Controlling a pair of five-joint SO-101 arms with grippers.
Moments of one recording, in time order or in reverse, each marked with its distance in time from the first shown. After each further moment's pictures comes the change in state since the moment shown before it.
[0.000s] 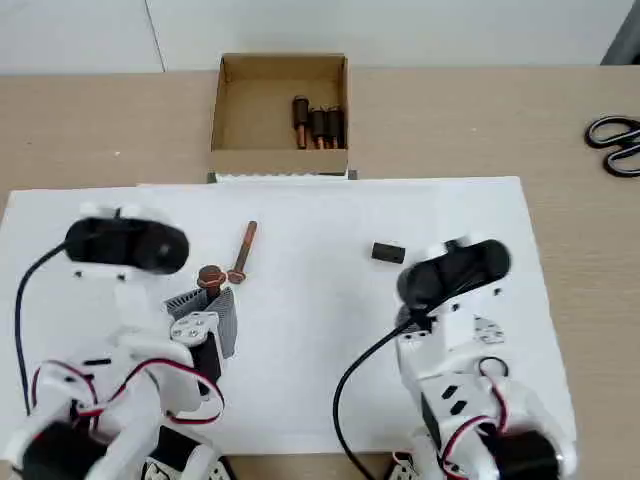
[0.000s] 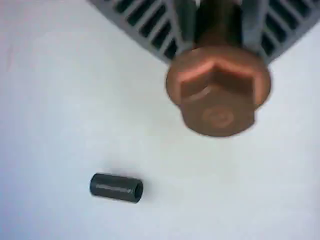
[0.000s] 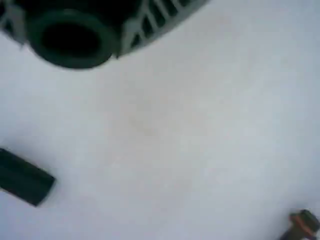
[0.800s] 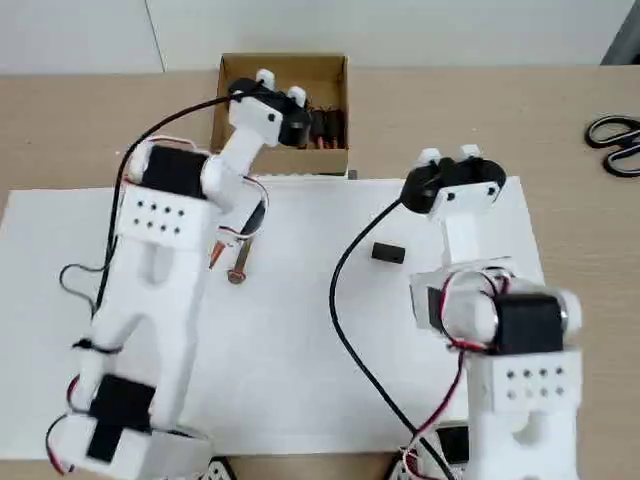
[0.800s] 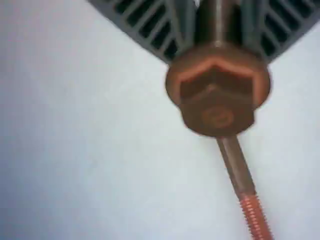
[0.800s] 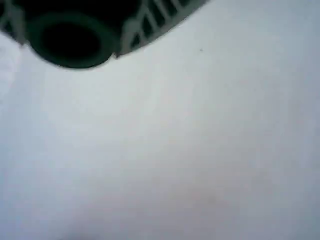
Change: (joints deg) left arm -7.8 70.4 -42.5 8.8 -38.9; right arm 11.9 40.7 -29.2 11.3 4.3
